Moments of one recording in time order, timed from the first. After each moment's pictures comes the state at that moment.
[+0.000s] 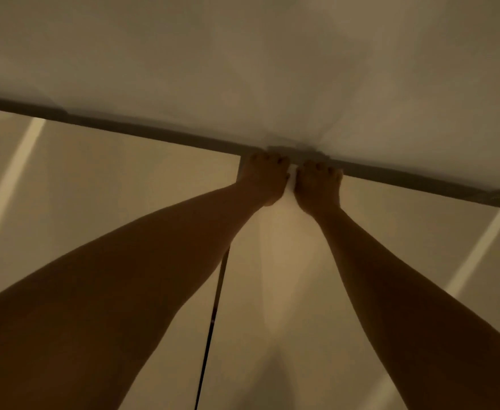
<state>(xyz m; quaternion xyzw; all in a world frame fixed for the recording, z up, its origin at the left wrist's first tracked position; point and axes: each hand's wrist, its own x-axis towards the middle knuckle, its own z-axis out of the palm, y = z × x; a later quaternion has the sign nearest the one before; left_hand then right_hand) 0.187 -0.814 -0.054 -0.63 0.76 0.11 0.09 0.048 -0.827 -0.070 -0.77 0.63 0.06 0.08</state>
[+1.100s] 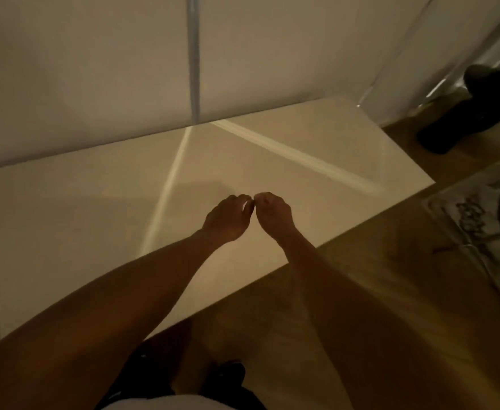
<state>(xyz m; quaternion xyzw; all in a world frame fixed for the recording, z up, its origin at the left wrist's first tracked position) -0.296 -0.463 0.092 -0.49 0.80 0.33 -0.10 -0.423 -0.423 0.103 -0.53 0.79 -0.18 0.23</state>
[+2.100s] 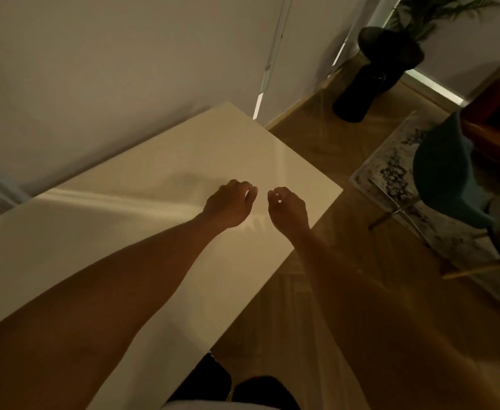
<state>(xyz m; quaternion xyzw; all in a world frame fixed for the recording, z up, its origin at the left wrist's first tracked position) -0.741 -0.588 0.105 -0.34 0.90 0.26 -0.04 -0.853 -0.480 0.101 -0.31 0.90 -0.26 0.17</state>
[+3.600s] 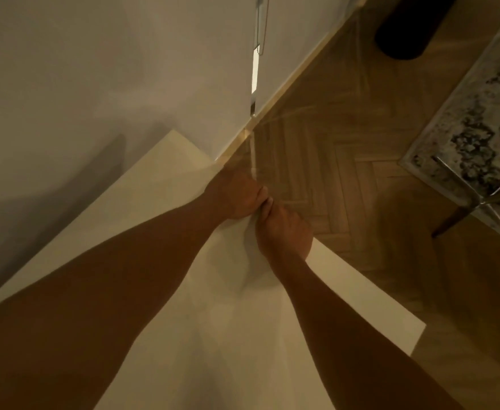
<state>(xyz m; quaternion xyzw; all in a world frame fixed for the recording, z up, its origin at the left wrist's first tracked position) -1.128 -0.888 -0.060 -0.04 0.99 -0.05 0.15 -1.150 -0.748 -0.082 -0.26 0.95 -0.13 0.10</state>
